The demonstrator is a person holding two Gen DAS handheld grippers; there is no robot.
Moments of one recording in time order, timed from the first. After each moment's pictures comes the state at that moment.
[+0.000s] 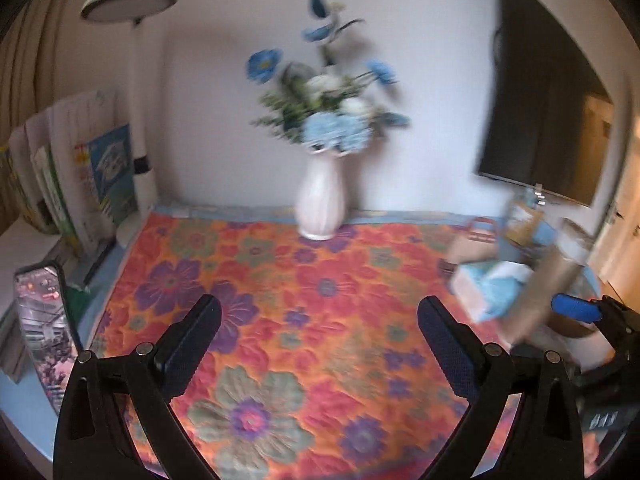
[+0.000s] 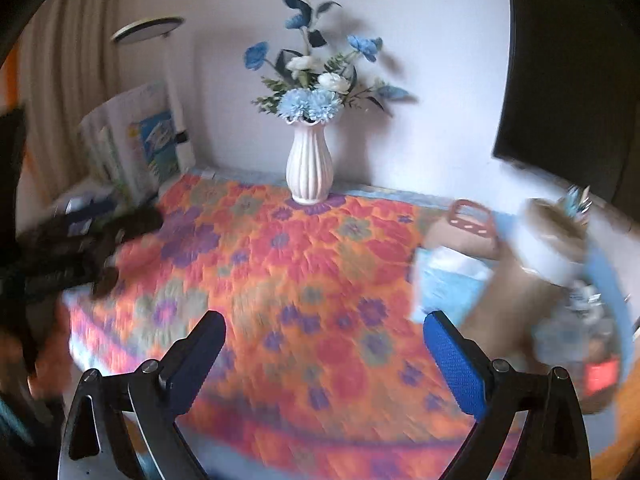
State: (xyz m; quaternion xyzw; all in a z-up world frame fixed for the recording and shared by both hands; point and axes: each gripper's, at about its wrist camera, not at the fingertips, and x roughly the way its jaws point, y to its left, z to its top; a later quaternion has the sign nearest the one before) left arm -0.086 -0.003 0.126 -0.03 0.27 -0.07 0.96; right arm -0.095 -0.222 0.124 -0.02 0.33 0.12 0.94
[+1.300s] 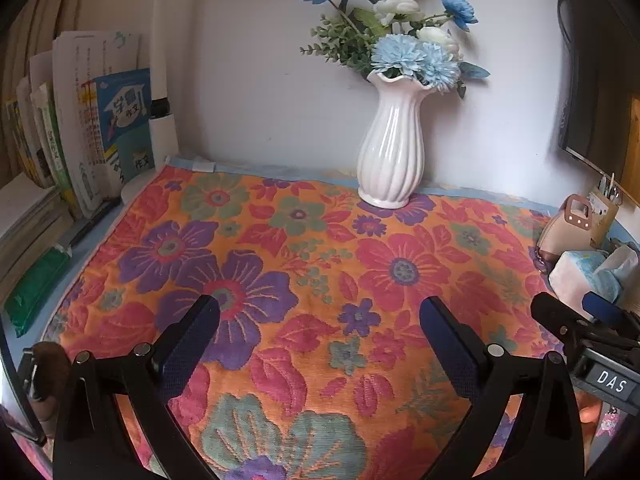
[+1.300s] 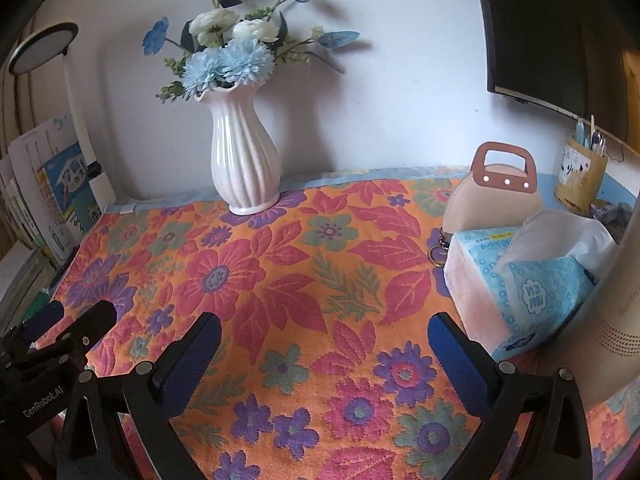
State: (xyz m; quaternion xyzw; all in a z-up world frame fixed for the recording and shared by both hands) left arm -0.015 0.011 0.030 -0.04 0.29 0.01 0.96; right arm 0.018 -0.205 0.029 0.05 0.31 0.03 0.95
